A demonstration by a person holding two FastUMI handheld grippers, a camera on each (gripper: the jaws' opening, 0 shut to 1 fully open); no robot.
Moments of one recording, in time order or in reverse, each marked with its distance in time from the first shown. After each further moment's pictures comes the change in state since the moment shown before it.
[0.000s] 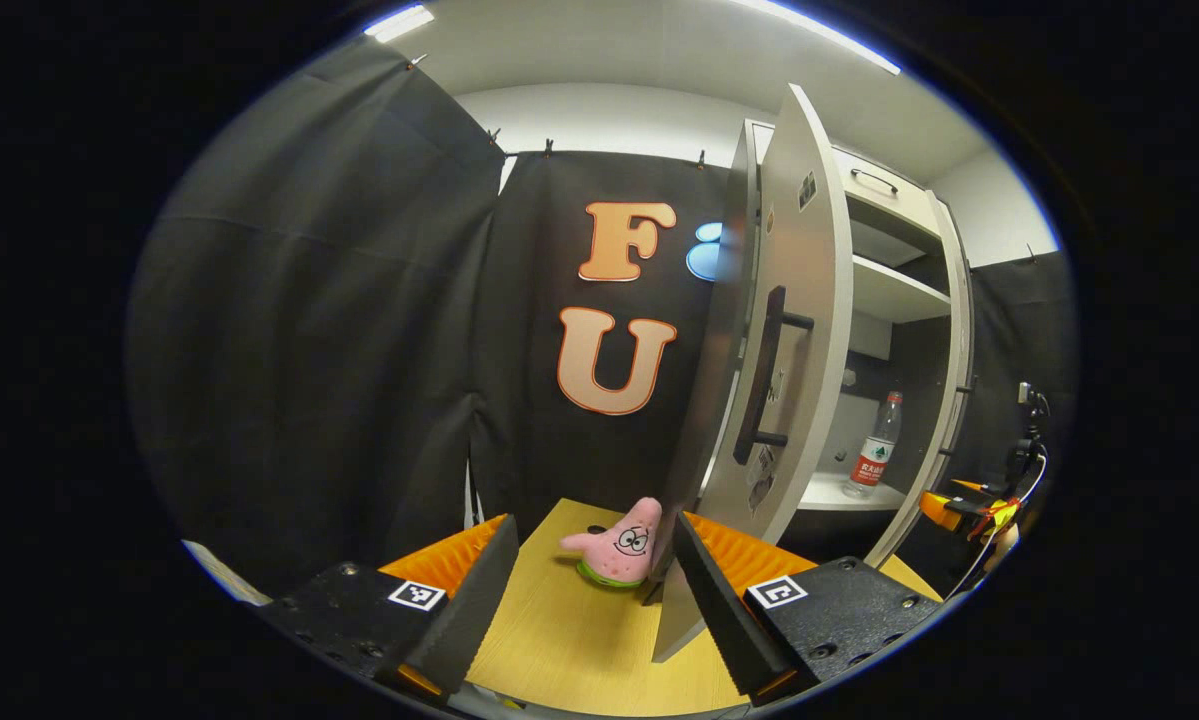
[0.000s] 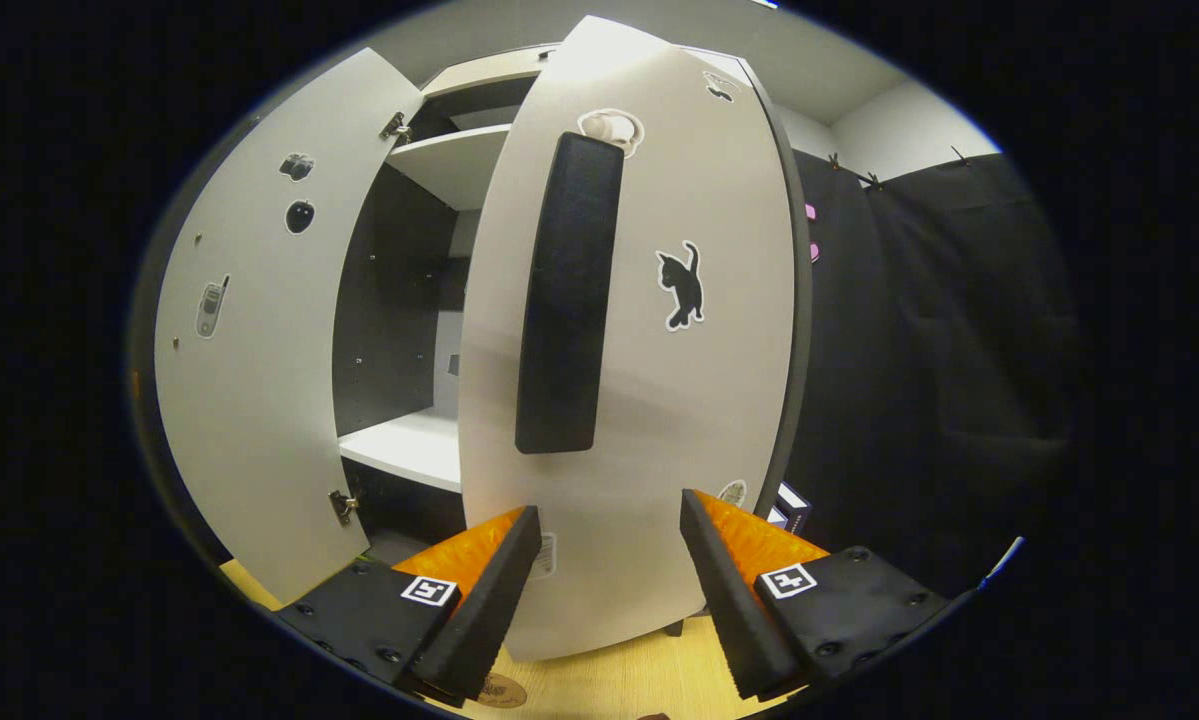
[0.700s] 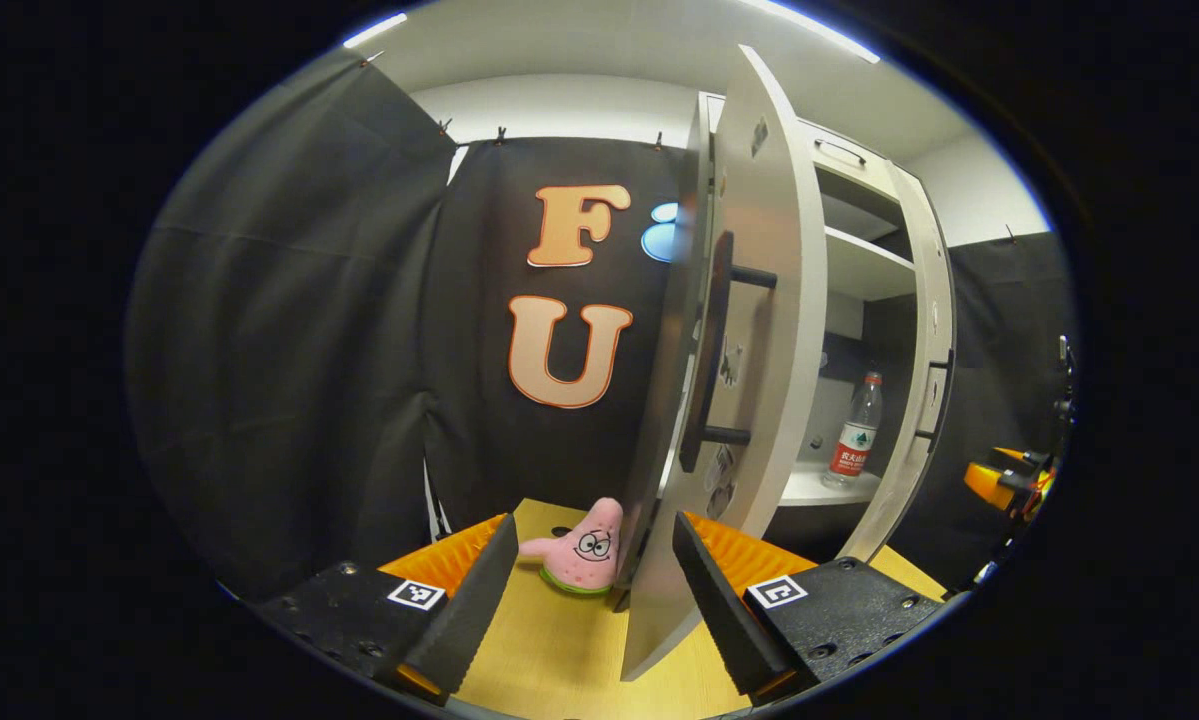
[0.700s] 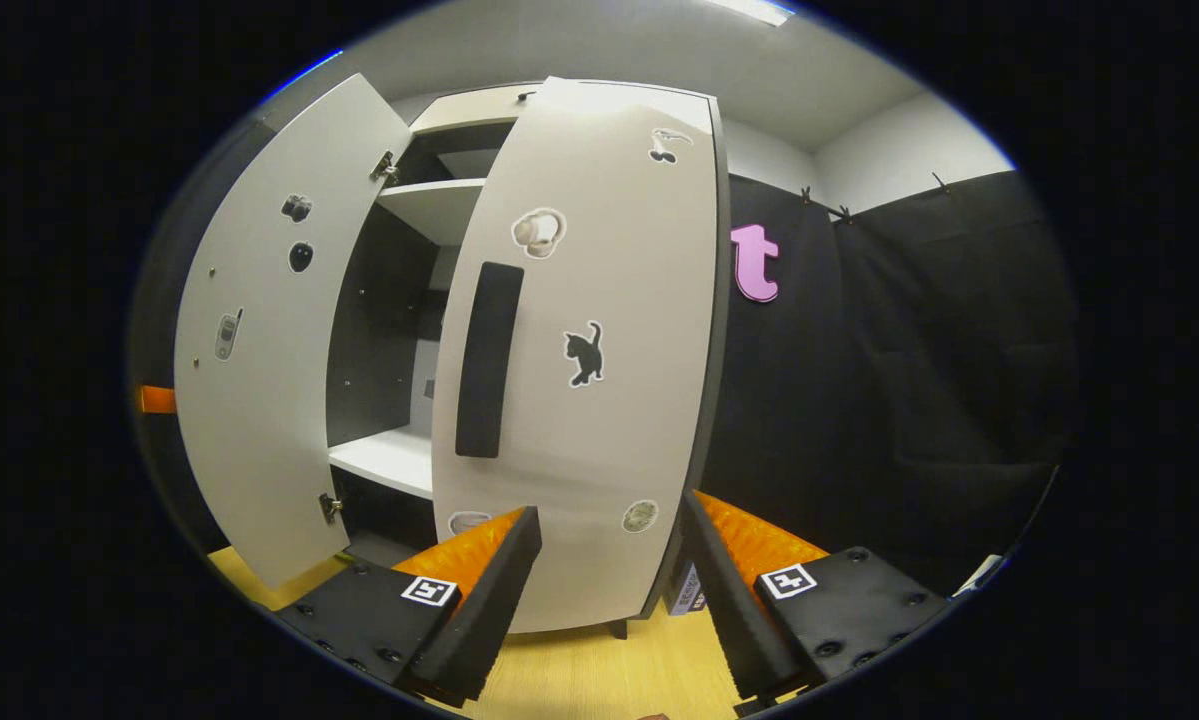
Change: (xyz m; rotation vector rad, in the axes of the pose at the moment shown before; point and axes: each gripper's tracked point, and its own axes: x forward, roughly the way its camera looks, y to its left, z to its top) left arm 0.050 -0.058 -0.013 0.054 0.016 -0.104; right arm -0.083 -0.066 0.037 -0.028 -0.078 -0.074
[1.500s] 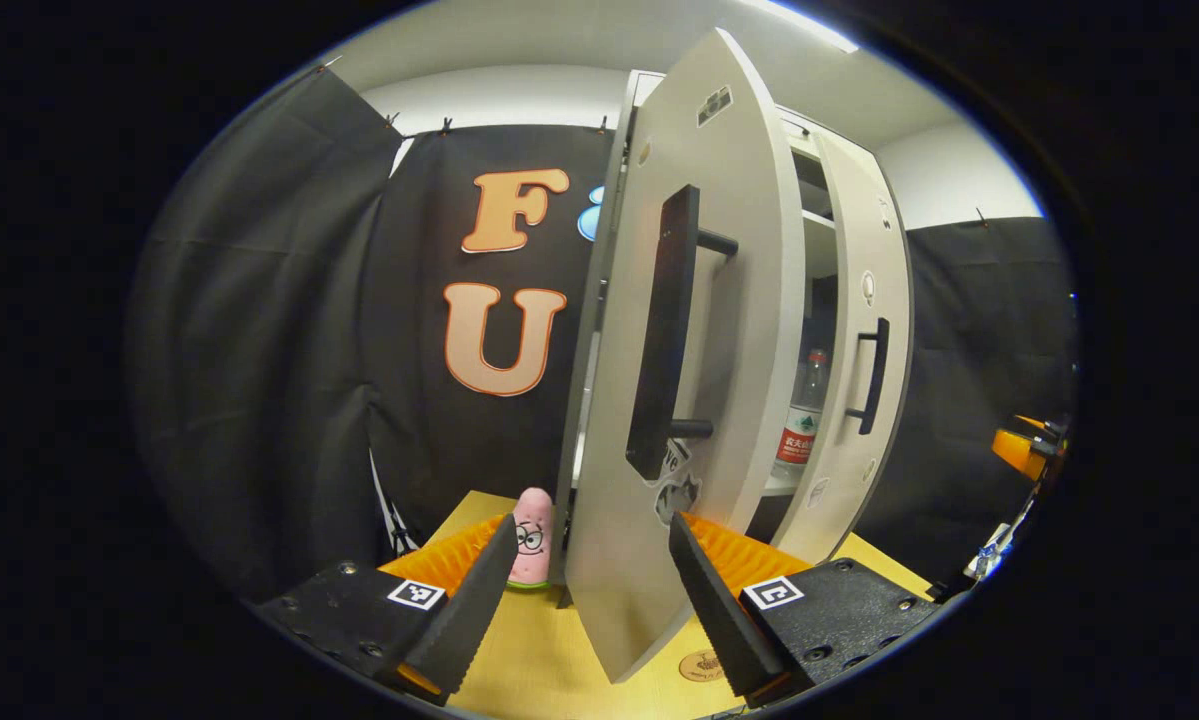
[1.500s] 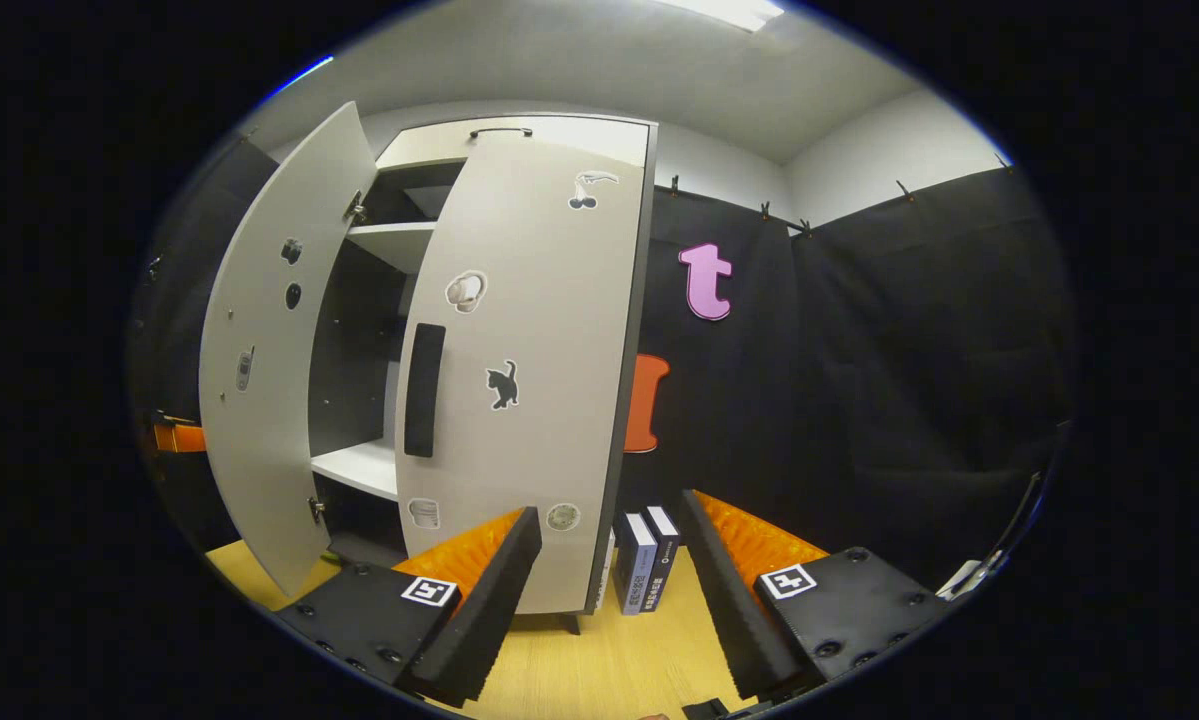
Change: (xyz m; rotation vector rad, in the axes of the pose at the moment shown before) left arm 0.015 -0.092 -0.016 0.014 0.030 -0.118; right arm -0.064 -0.082 0.023 -0.003 -0.039 -0.052
